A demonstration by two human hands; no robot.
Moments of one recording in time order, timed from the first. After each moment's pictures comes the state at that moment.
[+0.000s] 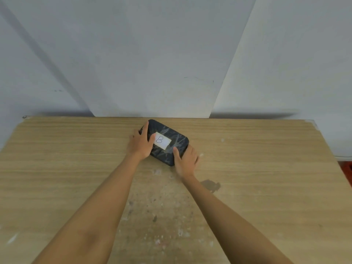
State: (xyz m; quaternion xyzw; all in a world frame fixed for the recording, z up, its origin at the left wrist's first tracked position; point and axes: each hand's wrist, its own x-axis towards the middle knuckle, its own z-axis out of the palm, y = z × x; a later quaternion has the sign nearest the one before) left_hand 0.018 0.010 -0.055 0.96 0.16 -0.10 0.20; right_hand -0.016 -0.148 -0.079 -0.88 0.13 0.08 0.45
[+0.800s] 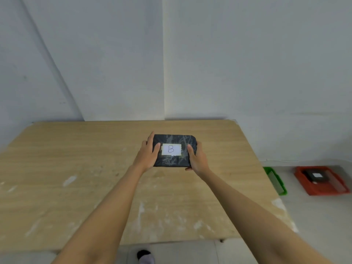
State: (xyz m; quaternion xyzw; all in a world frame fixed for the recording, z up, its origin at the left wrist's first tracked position) left_hand -0.208 -0.212 0.040 0.92 0.05 0.00 0.39; right_hand -0.203 -0.403 0.029 -0.81 0.03 0.05 0.58
